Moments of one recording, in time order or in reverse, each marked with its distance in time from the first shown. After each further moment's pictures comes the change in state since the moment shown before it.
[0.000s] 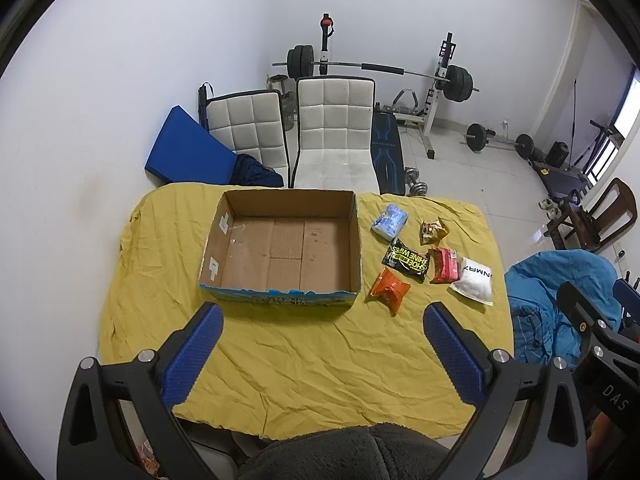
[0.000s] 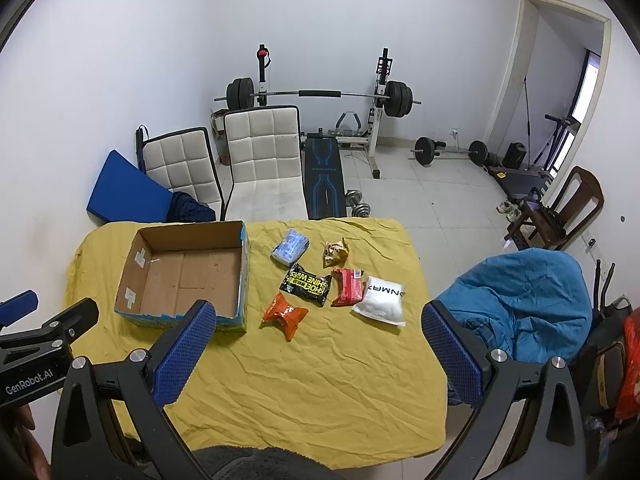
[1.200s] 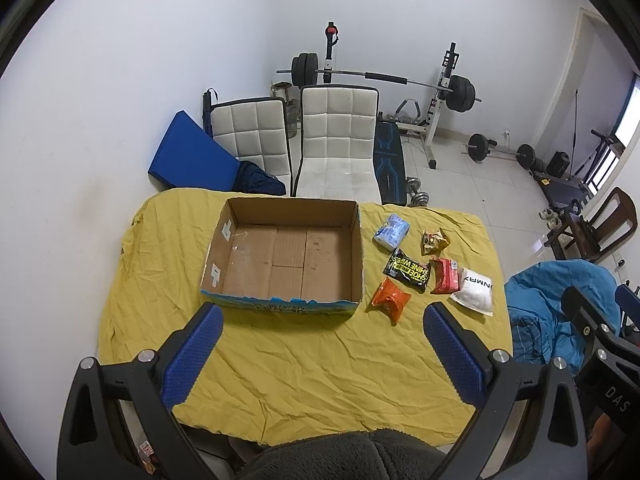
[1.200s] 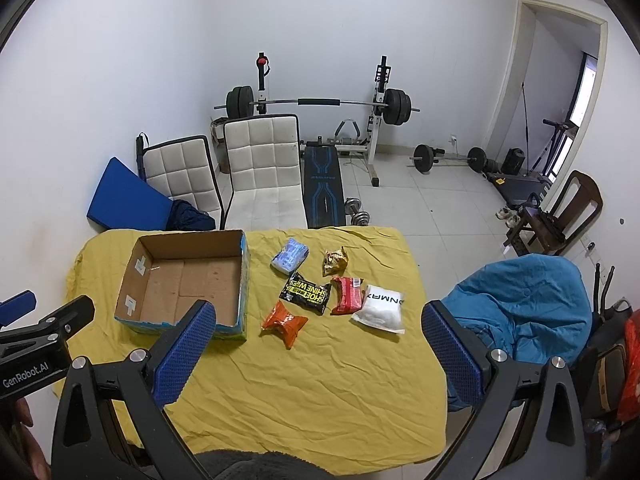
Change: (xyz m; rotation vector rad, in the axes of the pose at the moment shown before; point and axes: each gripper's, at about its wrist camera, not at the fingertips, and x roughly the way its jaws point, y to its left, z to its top) left arm -0.005 0.008 0.004 -0.020 -0.030 0.001; right arm -0.009 0.001 0.007 0.000 -0.031 -0.003
